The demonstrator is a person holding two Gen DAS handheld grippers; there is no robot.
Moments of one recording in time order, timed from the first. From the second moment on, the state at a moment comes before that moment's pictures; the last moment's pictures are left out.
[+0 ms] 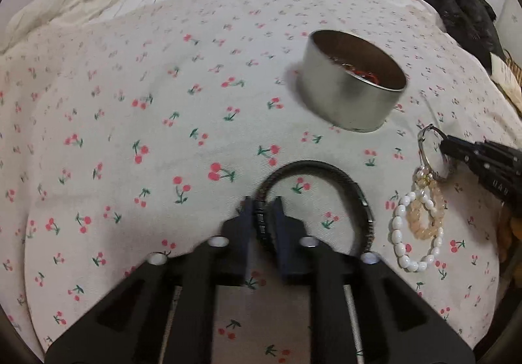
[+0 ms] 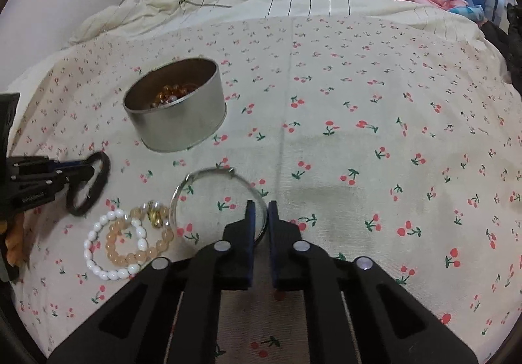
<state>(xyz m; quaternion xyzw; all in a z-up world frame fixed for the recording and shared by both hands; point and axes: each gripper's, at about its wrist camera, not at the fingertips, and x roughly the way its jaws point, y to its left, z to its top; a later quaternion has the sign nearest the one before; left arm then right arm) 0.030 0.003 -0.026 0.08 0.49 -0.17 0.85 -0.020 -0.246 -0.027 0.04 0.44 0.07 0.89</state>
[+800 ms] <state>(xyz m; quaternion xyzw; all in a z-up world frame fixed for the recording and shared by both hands) 0.020 -0.009 -0.005 0.12 0.44 -0.15 0.88 -0.023 -0.253 -0.013 0.09 0.41 0.08 0.90</state>
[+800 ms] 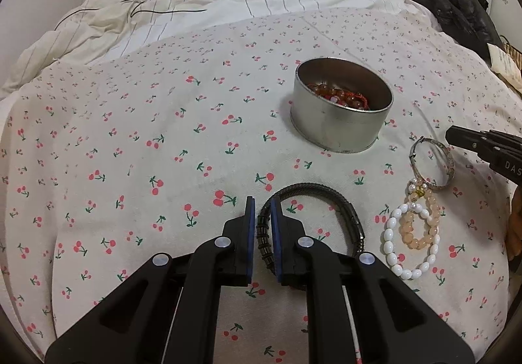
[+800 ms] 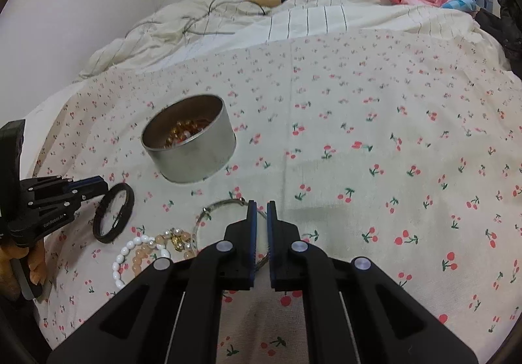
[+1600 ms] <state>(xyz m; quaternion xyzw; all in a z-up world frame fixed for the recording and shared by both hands) 0.027 -0.005 -0.026 0.10 0.48 -0.14 0.86 -0.023 -0.237 -0.023 0.00 0.42 0.06 0.90</state>
